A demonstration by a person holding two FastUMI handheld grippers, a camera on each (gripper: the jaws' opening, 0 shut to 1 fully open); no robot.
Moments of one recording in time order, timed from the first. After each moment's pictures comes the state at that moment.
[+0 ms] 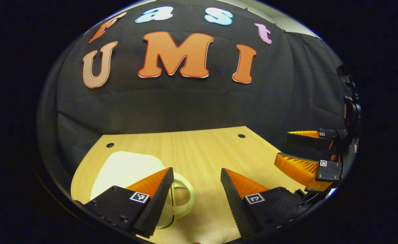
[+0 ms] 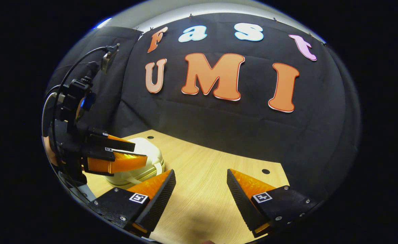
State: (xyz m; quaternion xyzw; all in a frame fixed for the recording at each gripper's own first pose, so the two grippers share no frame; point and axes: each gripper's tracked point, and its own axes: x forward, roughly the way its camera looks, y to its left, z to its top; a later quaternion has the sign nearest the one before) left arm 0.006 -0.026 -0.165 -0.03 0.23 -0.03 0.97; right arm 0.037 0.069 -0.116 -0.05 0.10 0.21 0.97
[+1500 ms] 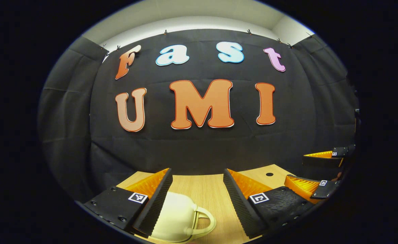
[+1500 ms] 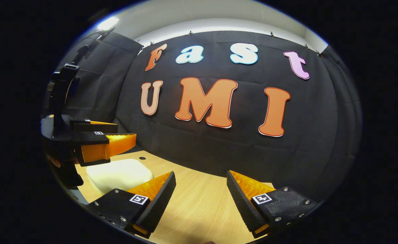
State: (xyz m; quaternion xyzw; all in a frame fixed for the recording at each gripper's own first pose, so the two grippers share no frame) left arm -0.004 0.007 -0.056 0.01 0.04 0.11 0.99; right arm 0.044 0.066 -0.068 -0.05 0.01 0.19 0.98
